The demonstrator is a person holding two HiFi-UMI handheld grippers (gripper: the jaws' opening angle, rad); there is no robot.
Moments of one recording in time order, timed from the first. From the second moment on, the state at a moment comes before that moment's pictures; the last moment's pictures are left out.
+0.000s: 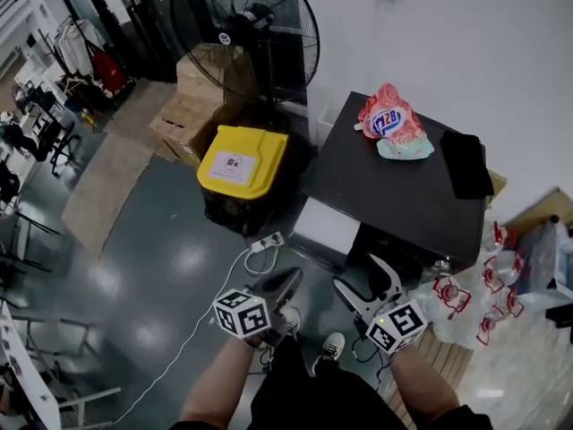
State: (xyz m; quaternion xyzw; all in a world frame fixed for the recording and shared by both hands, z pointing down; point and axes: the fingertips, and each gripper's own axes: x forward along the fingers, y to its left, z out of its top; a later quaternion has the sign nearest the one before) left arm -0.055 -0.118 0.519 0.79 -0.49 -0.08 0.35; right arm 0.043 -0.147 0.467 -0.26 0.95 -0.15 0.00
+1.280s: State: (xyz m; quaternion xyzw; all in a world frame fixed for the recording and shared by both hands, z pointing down) left arm -0.107 0.092 0.430 0.90 -0.43 0.04 0.10; right arm 0.008 0.090 0.407 -0.47 0.88 -0.07 -0.01
